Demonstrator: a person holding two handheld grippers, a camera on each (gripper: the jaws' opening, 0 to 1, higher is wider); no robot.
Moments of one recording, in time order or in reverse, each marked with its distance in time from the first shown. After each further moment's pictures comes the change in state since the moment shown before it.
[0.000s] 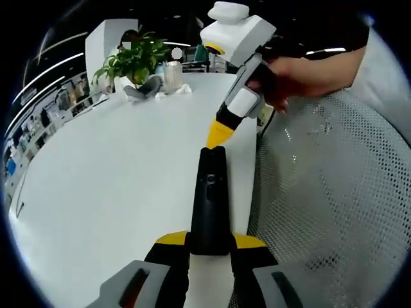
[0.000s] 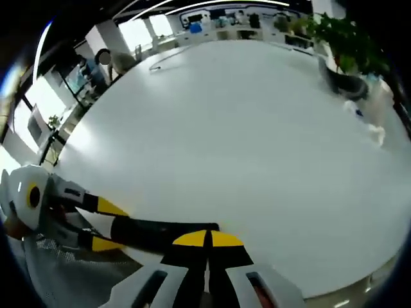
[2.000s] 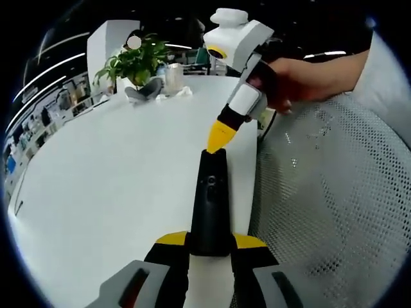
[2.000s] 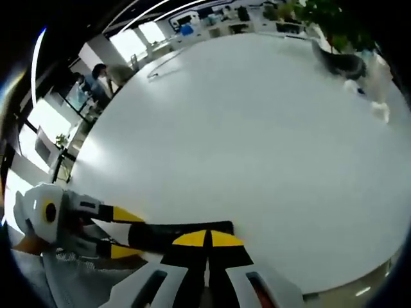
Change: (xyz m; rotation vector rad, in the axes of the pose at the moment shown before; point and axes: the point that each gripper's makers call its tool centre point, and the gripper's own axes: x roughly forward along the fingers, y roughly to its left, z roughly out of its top) left arm 0.001 0.000 0.003 -0.010 -0.021 -0.005; right arm -0.003 0.012 0.001 0.122 -0.004 0.108
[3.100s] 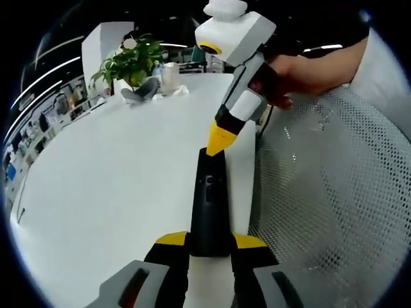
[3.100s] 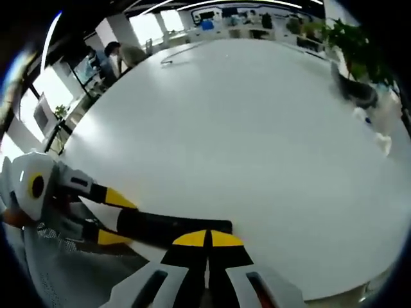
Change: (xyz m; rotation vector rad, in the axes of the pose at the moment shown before) left arm 0.001 0.000 0.000 0.035 0.022 0.002; right arm 0.003 -0.003 -0.004 -0.167 0.036 -0.059
